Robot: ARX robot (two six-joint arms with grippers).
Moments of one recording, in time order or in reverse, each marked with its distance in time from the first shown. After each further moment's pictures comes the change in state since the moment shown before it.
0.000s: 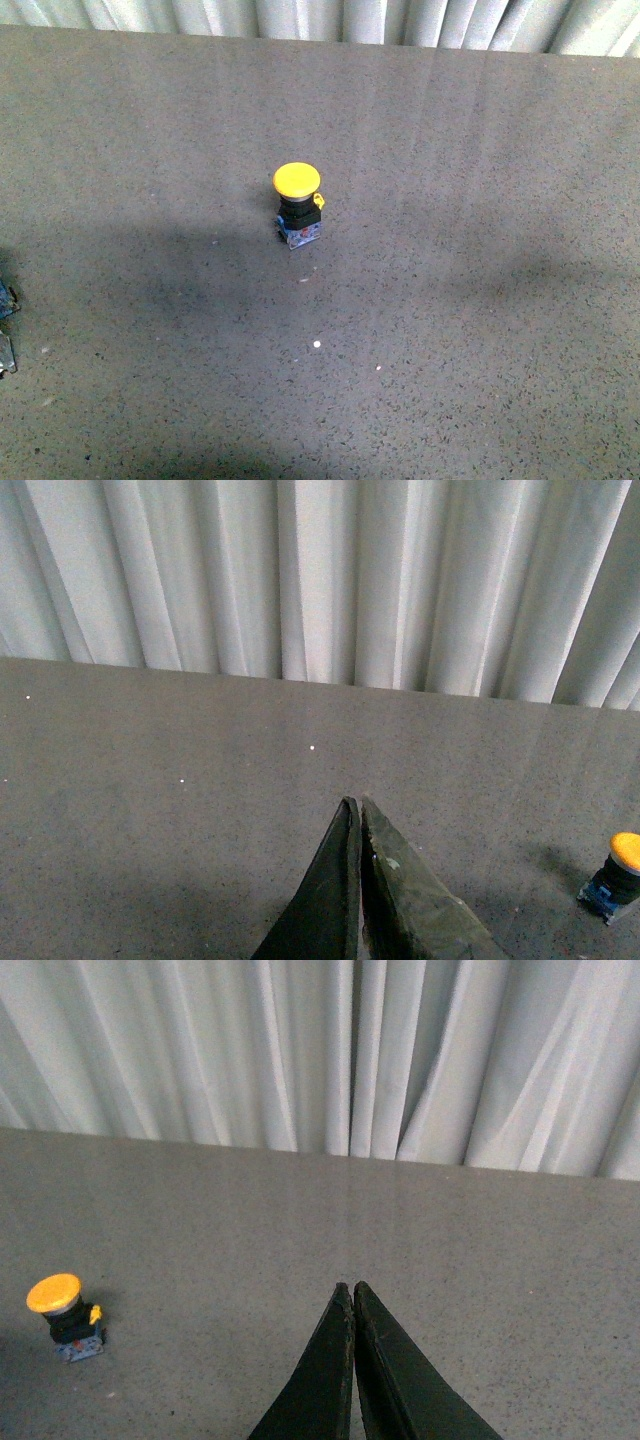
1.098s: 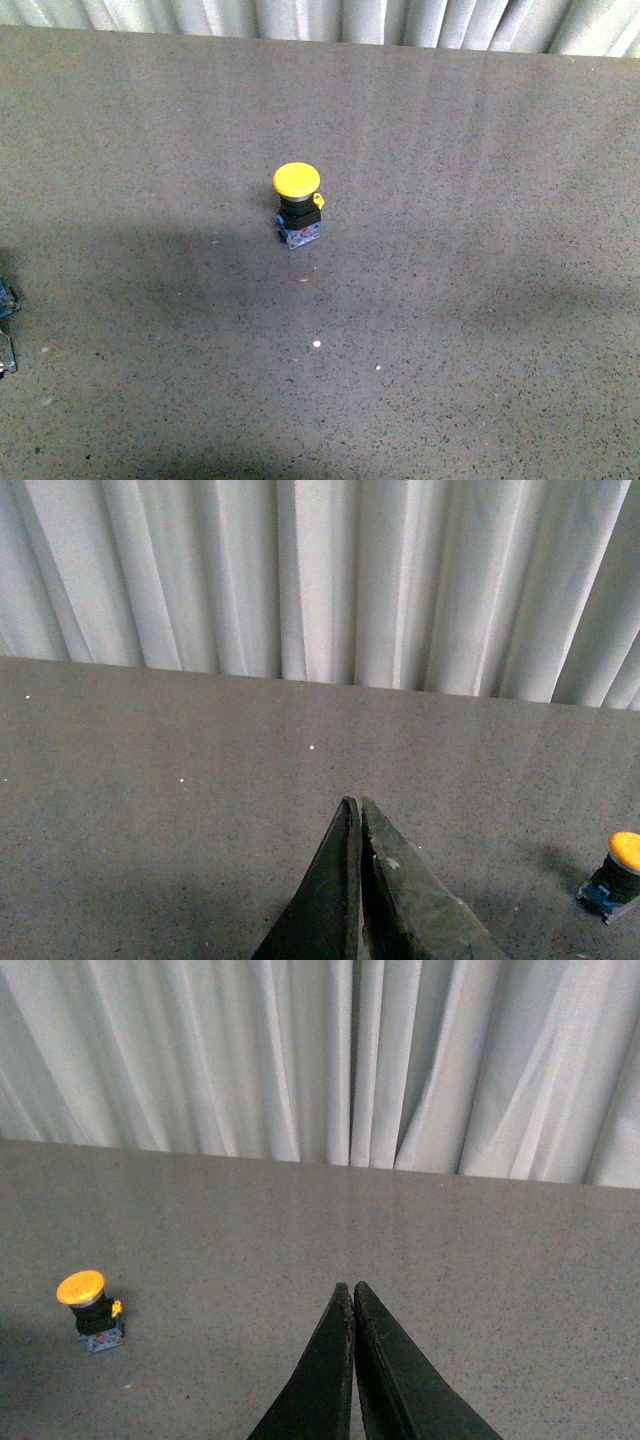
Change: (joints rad) left arm 0.000 0.000 0.000 0.000 0.000 0.000; right arm -0.001 -0.499 -0.001 -0.474 0.000 0.000
